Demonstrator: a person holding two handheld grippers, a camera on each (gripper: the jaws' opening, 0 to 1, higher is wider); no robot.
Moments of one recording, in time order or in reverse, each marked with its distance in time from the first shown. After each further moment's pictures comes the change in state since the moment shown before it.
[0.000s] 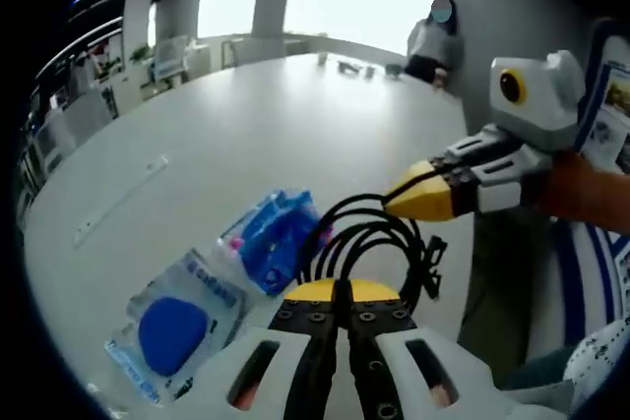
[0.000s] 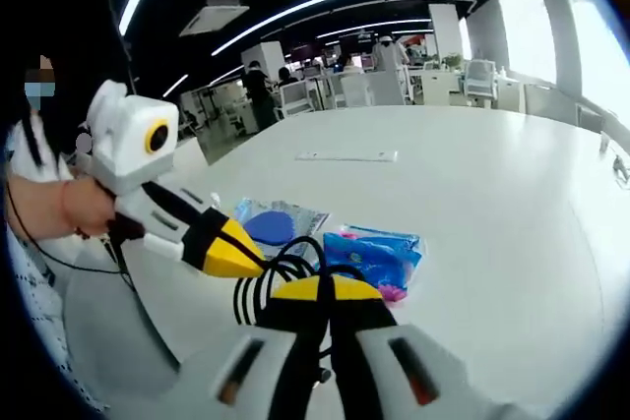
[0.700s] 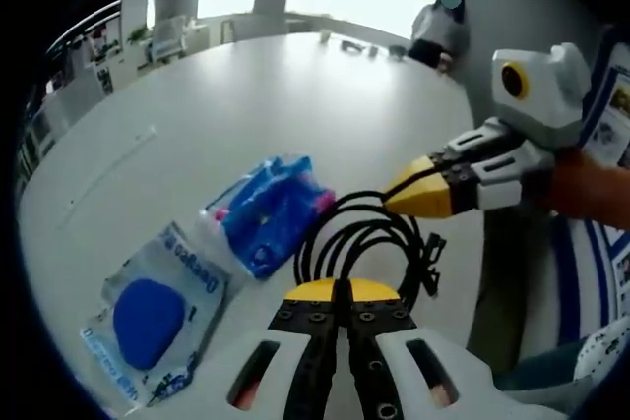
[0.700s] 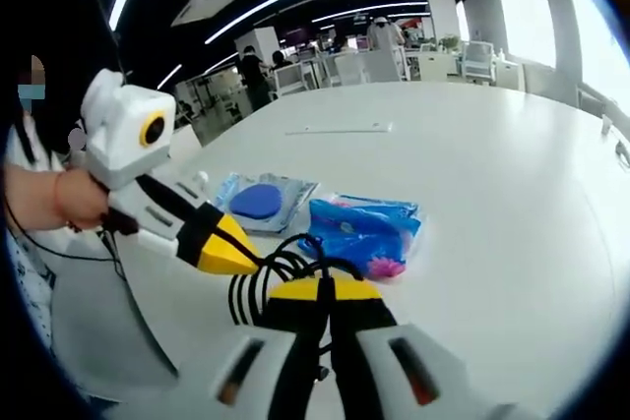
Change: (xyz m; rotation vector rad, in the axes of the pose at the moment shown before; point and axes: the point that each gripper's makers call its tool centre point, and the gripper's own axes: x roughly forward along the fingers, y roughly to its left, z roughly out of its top) left arm 0.026 0.004 -0.028 -0.036 0.068 -0.011; right arm 0.019 -0.014 -0.035 0.023 0.072 -0.007
